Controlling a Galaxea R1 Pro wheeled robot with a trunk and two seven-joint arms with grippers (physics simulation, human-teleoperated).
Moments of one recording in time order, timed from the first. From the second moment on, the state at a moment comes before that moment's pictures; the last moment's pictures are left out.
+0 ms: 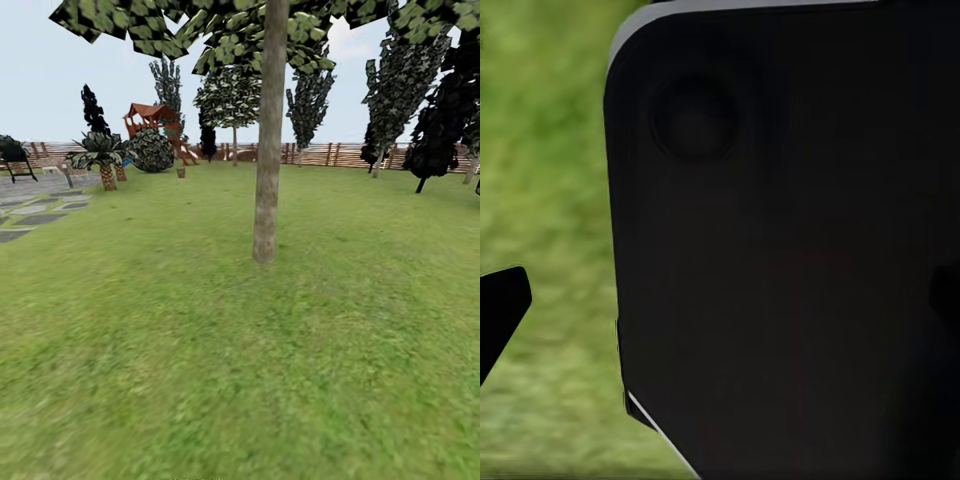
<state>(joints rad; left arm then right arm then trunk) 0.00 0.00 0.01 -0.07 0.01 0.00 -0.01 -0.06 0.00 0.01 -0.01 0.01 -0.16 0.00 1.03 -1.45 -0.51</state>
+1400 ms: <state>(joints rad) 0.00 0.00 0.01 -0.07 0.01 0.00 -0.01 -0.06 0.00 0.01 -0.01 0.01 -0.15 0.00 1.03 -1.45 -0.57</state>
